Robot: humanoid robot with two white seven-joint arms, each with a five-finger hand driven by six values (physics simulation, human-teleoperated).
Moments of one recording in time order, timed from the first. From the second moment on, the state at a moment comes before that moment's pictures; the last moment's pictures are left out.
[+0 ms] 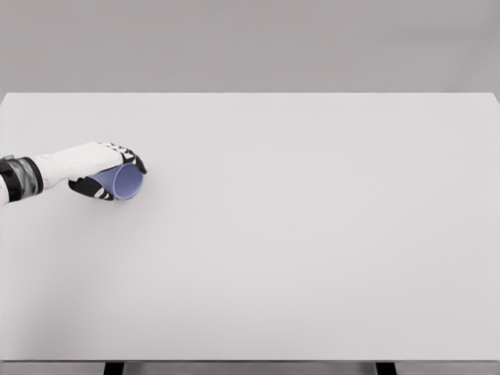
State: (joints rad) left arm -0.50 0.77 -0.52 -1.40 -0.40 -0.36 -0.54; right arm -0.01 0.00 -0.05 -0.01 0.10 -0.06 0.08
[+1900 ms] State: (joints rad) left arm -0.51 0.66 -0.54 -1.12 0.76 -0.13 -0.61; right arm -0.01 0.00 -0.05 -0.01 0.10 -0.06 0.08
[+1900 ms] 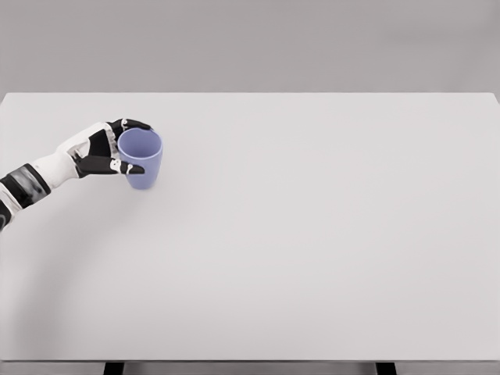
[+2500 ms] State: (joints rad) left arm -0.51 0.69 -0.53 -1.16 0.76 -0.15 -0.61; right arm -0.01 0.00 -0.05 -0.01 0.10 -0.06 0.08
